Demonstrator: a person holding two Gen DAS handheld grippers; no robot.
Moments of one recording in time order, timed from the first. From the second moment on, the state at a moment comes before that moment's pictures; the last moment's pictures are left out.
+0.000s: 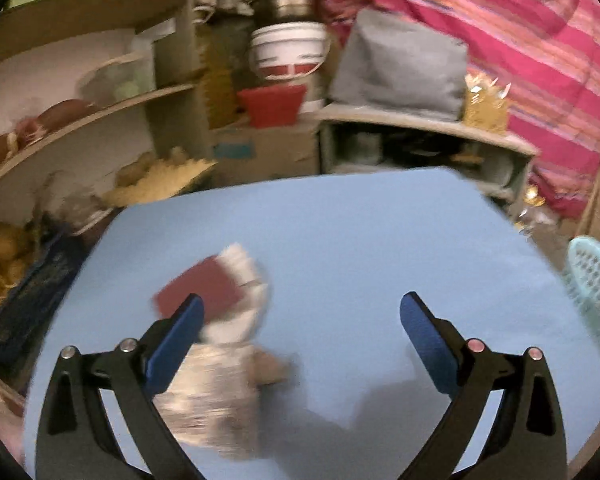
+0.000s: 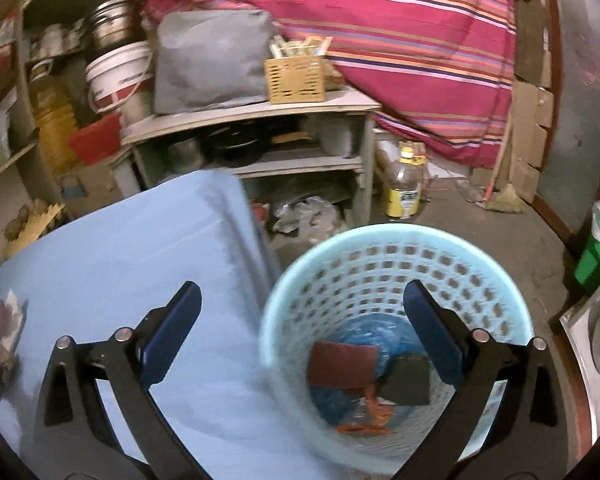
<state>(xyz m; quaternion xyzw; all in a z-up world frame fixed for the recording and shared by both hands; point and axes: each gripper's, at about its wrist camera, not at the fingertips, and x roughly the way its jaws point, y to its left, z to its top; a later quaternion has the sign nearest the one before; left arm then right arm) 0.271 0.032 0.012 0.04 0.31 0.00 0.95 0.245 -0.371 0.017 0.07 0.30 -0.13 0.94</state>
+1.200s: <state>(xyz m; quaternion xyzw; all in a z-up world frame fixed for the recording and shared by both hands) 0.231 0.112 -0.040 0.03 0.36 -0.01 0.93 0.277 -0.171 -0.013 -0.04 0.34 0.01 0.94</state>
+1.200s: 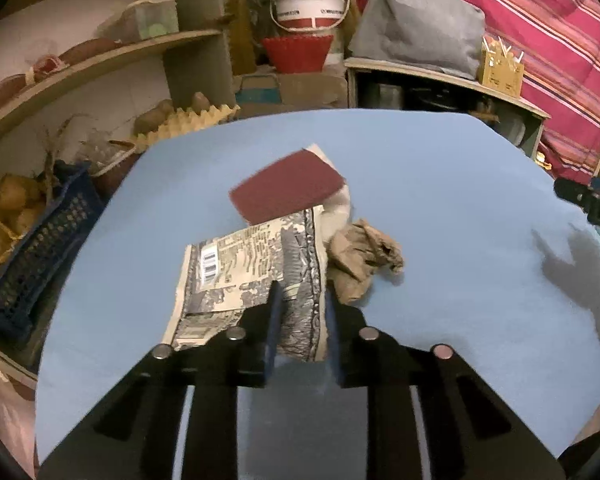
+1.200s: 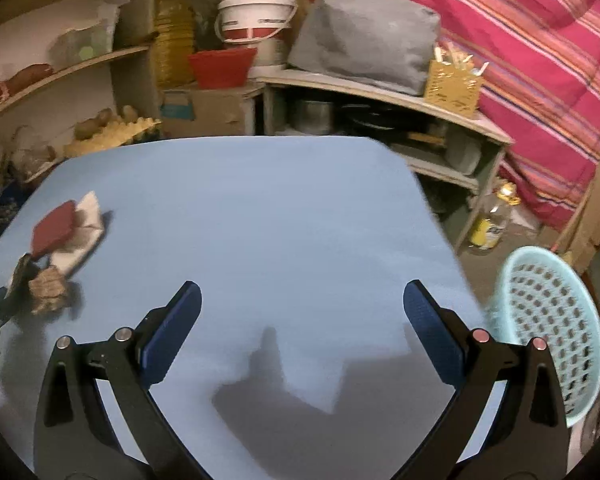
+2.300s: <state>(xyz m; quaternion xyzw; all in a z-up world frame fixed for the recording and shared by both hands) 0.218 0.239 0.001 -0.03 0.30 0.09 0.95 0.279 0.027 -0.049 -0.06 0.38 0.13 0.91</state>
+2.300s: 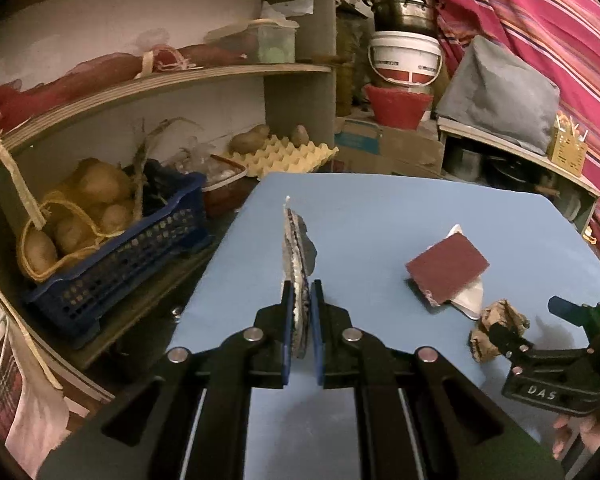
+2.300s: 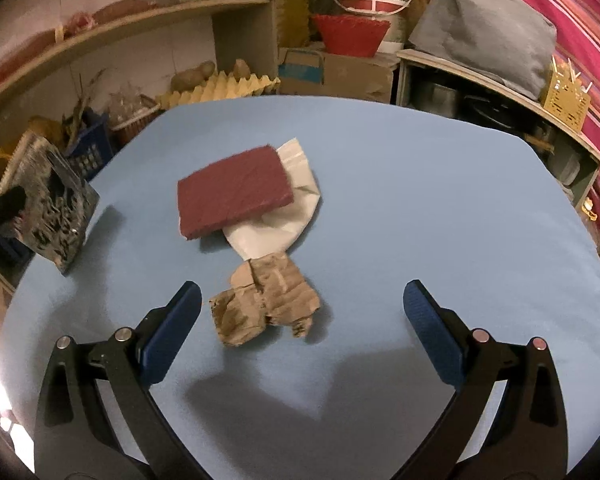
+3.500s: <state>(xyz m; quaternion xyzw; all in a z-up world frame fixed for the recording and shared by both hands) 0.219 0.156 0.053 -0.03 0.25 0.04 0.97 0.274 -0.070 -0.006 -0.03 0.36 0.13 0.92</state>
